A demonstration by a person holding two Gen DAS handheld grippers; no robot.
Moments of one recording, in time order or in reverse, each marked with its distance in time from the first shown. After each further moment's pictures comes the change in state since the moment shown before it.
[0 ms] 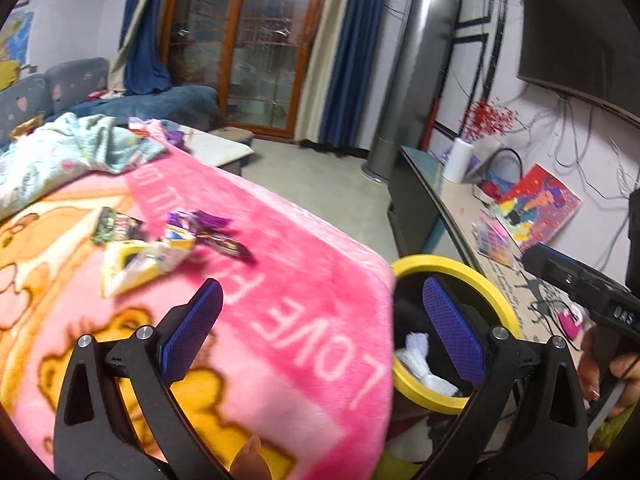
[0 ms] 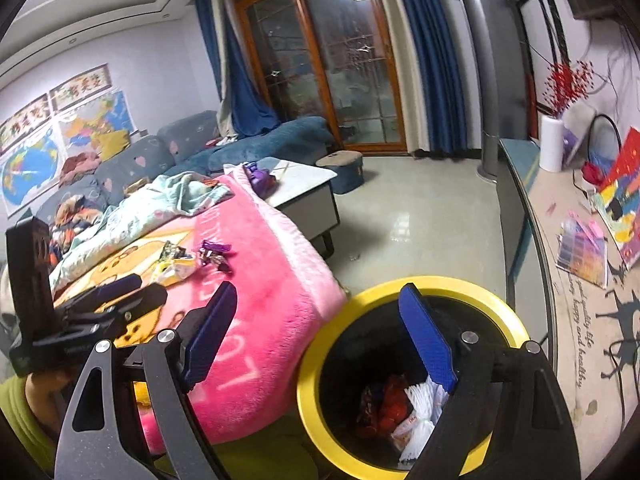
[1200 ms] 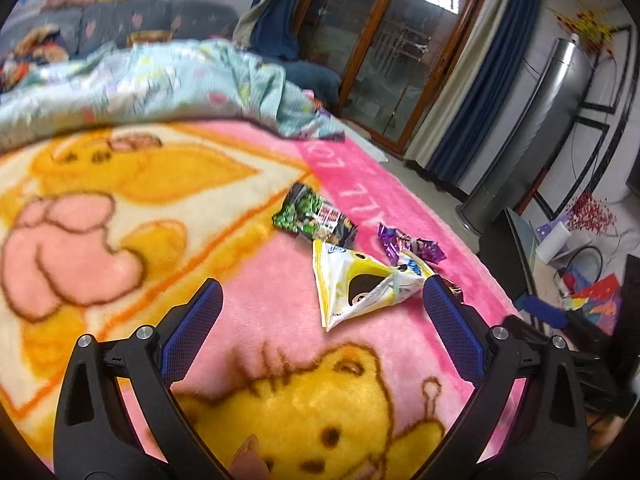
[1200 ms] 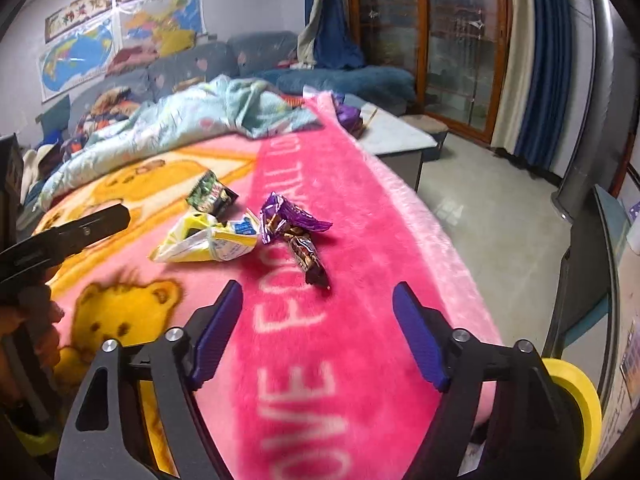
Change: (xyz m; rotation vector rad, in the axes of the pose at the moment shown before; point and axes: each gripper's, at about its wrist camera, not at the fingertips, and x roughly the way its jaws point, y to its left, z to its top) left arm 0.002 0.183 -0.002 -0.391 0.013 0.228; right arm 0.189 0.134 0.012 -0.315 0.240 0.137
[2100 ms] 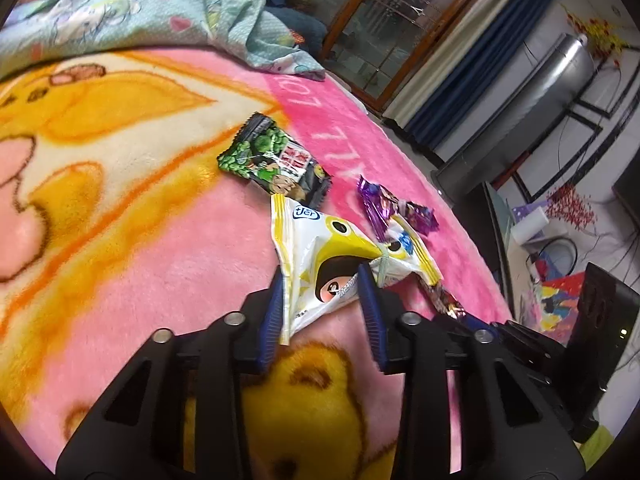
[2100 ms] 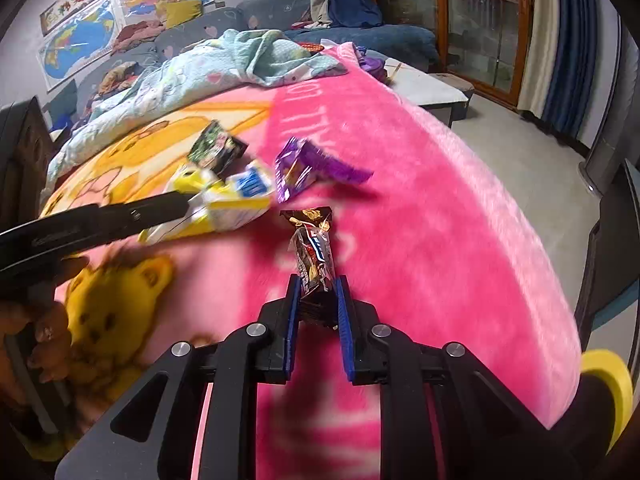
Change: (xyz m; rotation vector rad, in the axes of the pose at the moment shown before) left arm 0.046 -0.014 -0.009 -0.045 0.171 -0.106; right arm 0.046 0.009 -0.014 0.017 0.144 0.091
